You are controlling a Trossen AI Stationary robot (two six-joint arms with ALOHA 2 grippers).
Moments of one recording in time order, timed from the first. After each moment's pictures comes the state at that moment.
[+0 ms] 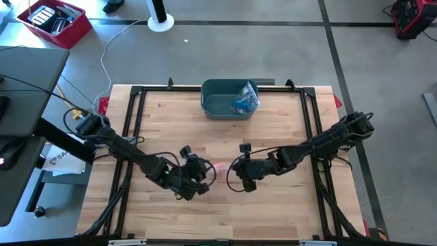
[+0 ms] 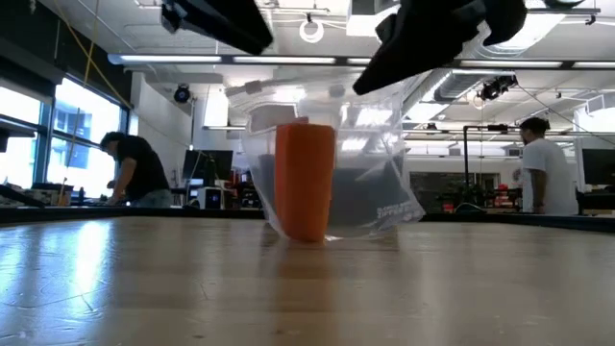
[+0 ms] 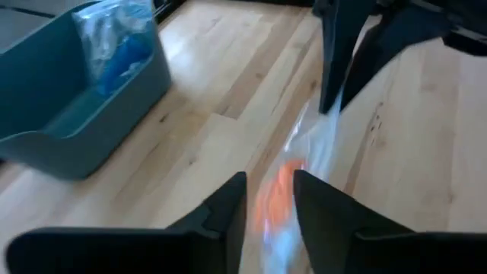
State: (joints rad) left arm -0.53 1.64 1.21 -0.47 -0.85 -0.63; right arm 0.38 1.59 1.04 -0.22 0.38 -0.09
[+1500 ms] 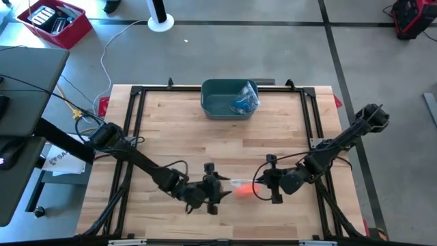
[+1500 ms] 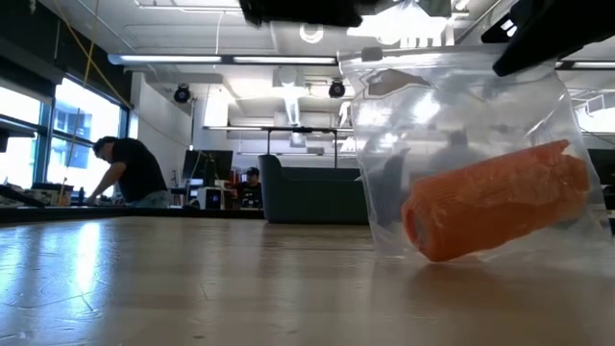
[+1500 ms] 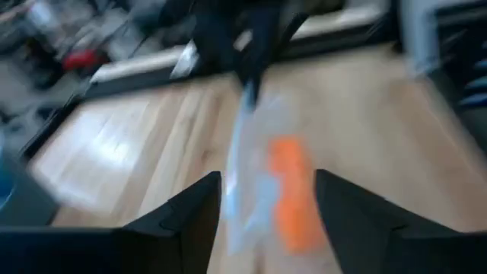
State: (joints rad) left arm -0.55 1.81 1.21 0.12 -0.69 -0.06; right arm 0.63 1.30 0.77 -0.25 0.43 0.36
